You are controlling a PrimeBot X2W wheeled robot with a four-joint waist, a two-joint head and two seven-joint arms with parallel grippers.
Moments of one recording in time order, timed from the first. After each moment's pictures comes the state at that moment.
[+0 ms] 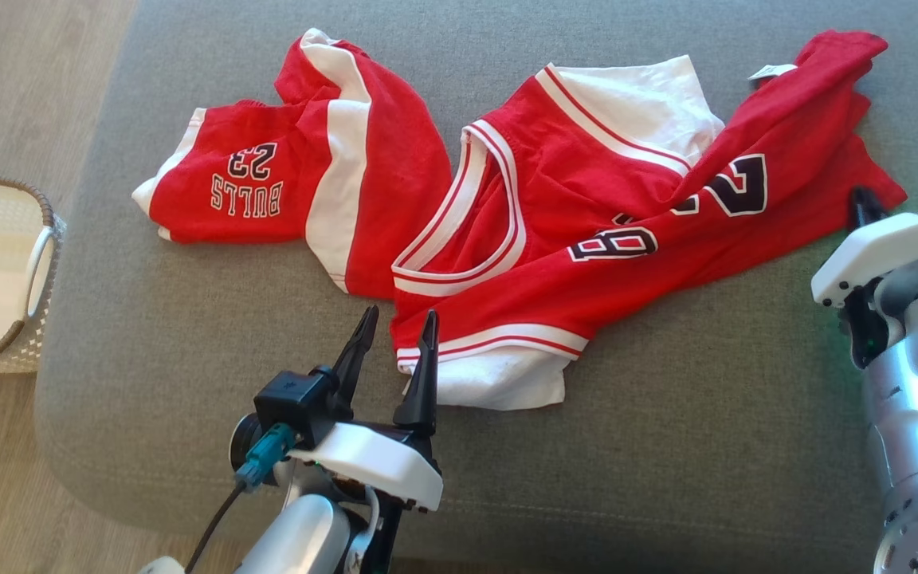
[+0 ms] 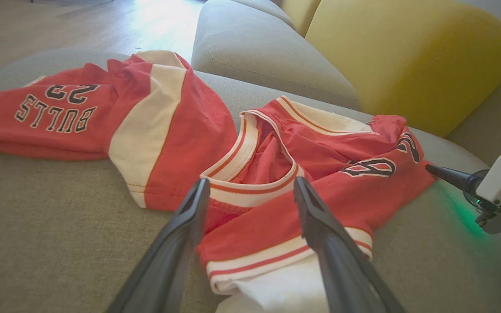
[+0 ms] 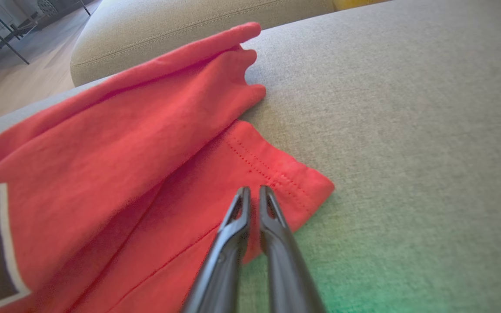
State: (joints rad) left arm -0.15 0.05 -0.57 0.15 -0.44 0.18 -0.25; right arm -0.79 -0.12 -0.51 1.10 -0.09 0.12 -0.14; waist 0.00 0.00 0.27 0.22
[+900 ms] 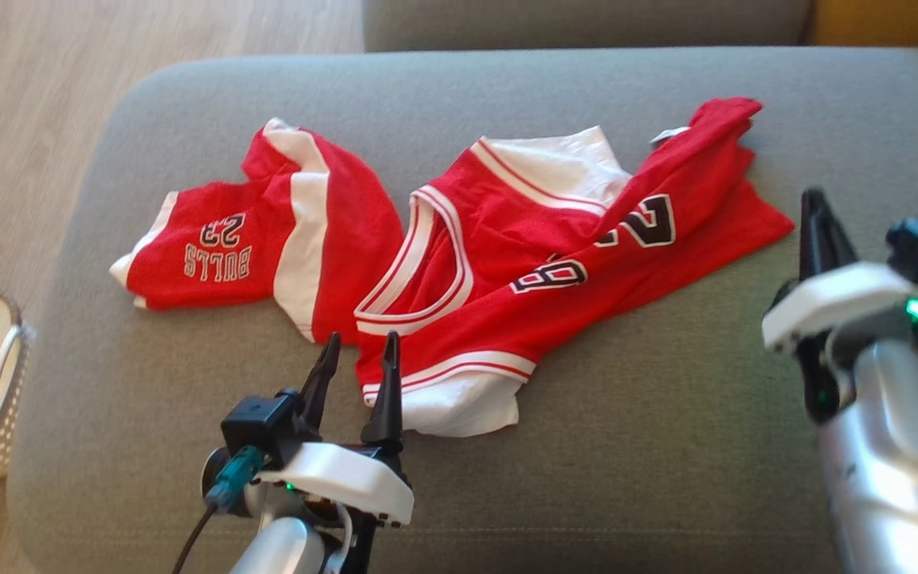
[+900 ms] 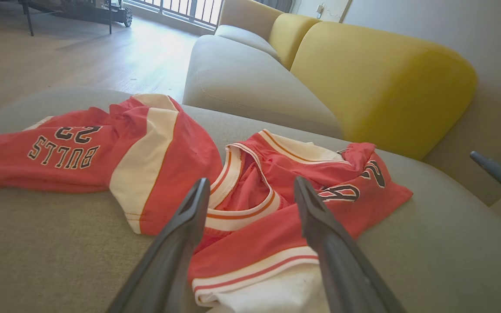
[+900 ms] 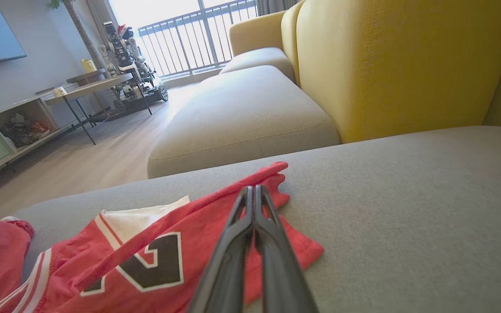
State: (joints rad) left arm -0.08 0.05 -0.50 0.16 -0.44 0.19 -0.25; right arm -0.55 -0.08 -0.20 0.75 0.16 0.12 -0.25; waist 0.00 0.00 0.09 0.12
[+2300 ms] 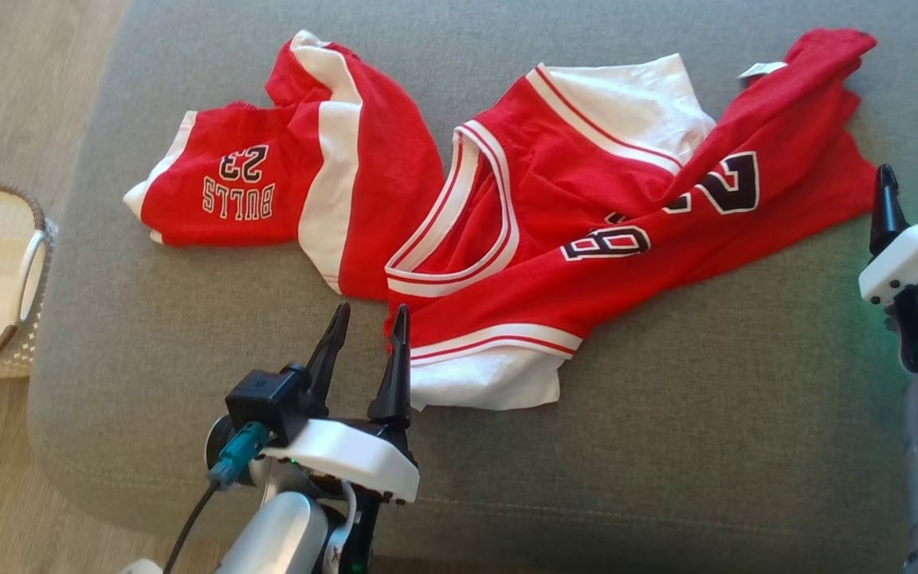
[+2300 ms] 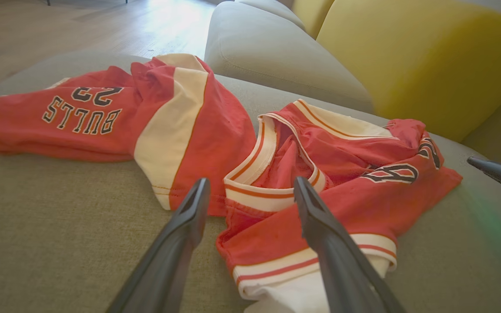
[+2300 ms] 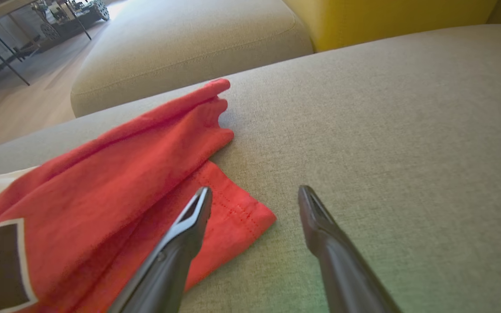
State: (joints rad) left arm -0.13 0.05 -0.50 0.16 -0.42 0.16 -0.25; right arm -0.63 -0.15 -0.41 0.75 0.10 0.12 0.00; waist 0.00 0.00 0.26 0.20
